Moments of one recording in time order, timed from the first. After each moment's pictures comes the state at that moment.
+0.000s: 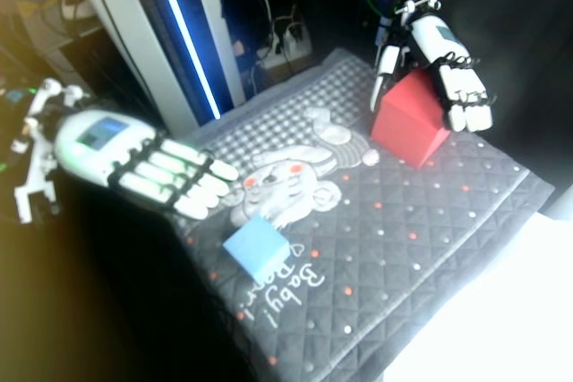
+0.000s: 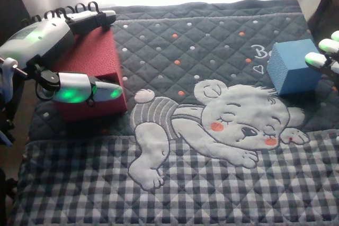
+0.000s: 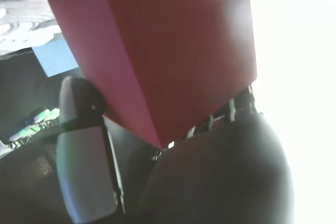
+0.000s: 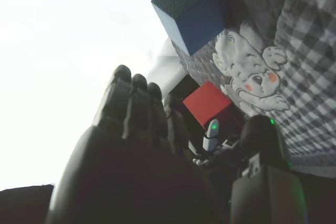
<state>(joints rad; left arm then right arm) 0.85 -1.00 1.11 -0.43 -0.84 1.15 -1.05 -0.67 0.76 0.22 1.05 -1.30</state>
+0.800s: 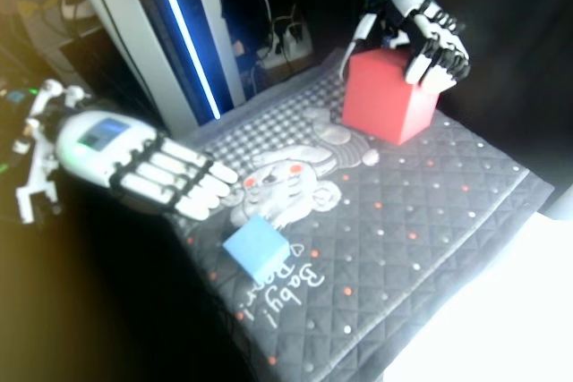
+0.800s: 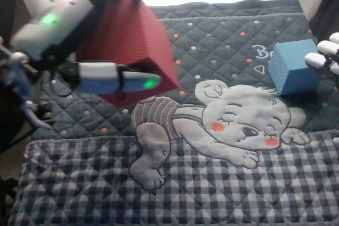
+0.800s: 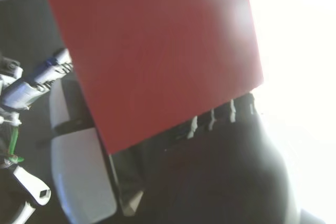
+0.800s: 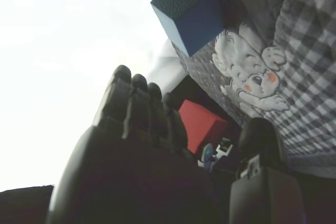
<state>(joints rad) 0.79 -1.04 1.08 -0.18 -1.03 0.94 -1.05 -0.68 0.76 0.22 1.05 -1.30</state>
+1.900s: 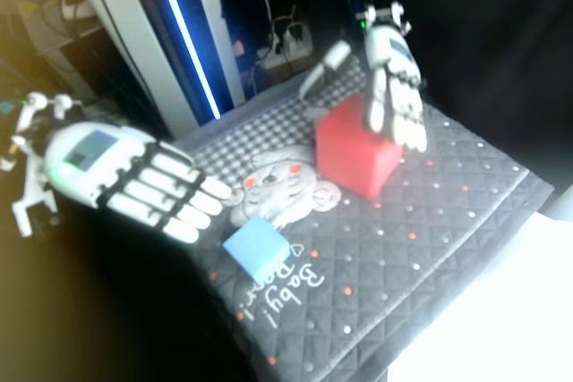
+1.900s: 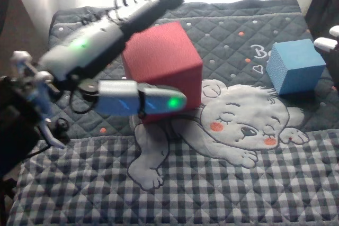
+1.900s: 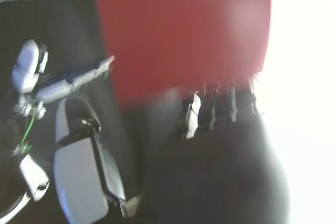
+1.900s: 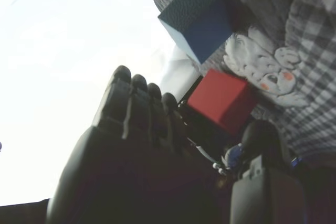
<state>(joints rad) 0.83 -1.05 1.06 -0.12 -1.02 0.88 -1.03 -0.68 0.84 0.21 1.04 -1.10</state>
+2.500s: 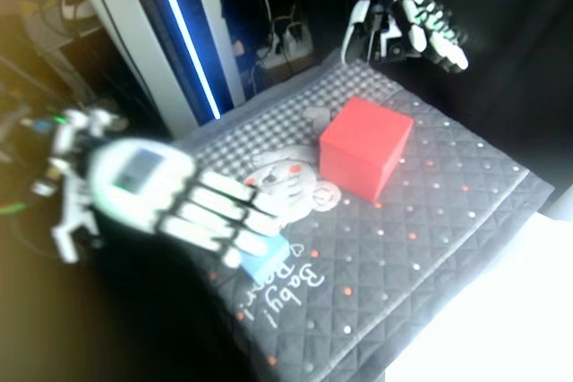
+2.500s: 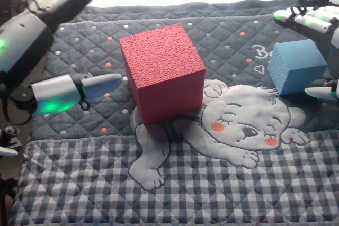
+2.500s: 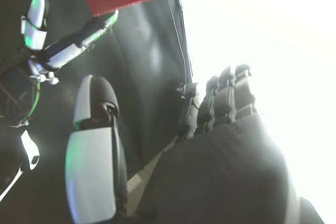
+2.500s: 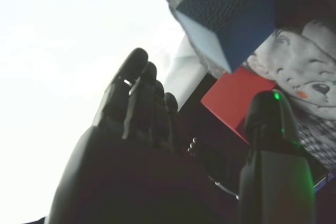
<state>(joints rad) 1.00 -0.91 0.95 -0.25 -1.29 0.93 -0.67 -0.86 1.05 0.16 0.64 -1.09</state>
